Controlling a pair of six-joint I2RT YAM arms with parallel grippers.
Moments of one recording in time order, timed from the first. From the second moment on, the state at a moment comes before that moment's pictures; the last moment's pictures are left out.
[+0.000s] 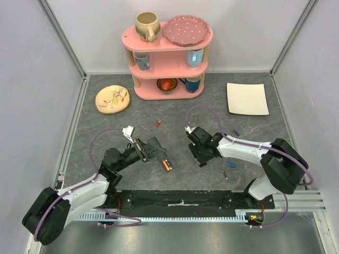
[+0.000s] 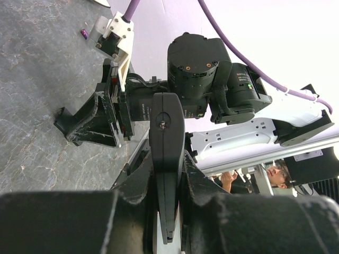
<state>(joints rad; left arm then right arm) -0.59 0.87 0.05 0.94 0.45 -1.26 0.83 1.51 0.80 -0.51 0.11 0.33</state>
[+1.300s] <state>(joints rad) -0.61 1.39 0.16 1.27 0.39 -1.35 0.94 1.39 1.42 -1.05 0.04 0.29</state>
